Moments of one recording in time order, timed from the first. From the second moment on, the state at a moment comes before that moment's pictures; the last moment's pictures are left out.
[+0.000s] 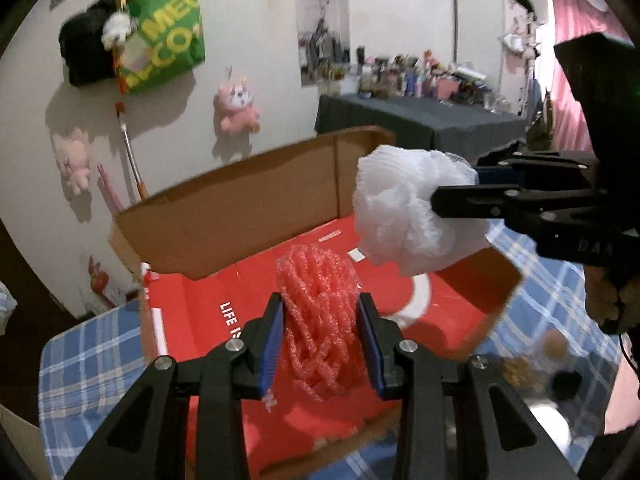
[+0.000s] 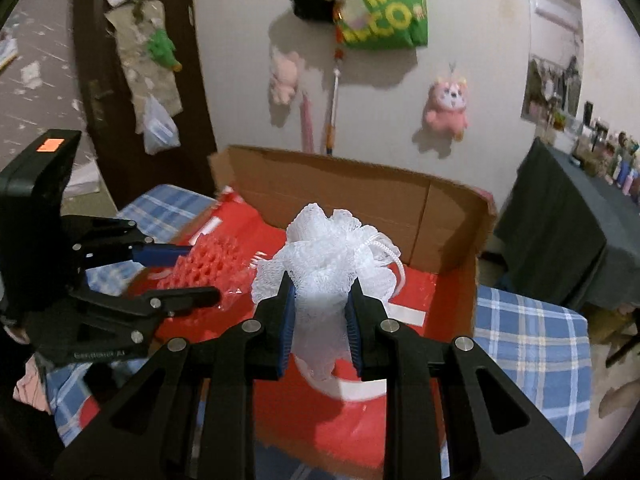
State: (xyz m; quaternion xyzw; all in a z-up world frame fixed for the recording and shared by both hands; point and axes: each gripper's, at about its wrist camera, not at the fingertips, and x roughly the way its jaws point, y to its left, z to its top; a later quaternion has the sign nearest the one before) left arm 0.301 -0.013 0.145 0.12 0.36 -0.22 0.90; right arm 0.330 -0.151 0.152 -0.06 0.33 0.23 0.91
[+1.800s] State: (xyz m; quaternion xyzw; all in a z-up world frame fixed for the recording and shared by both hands) left arm 0.388 -0.010 0.113 0.09 0.38 -0.15 0.91; right arm 0.425 -0.145 0.117 -0.05 0.43 0.14 0.89
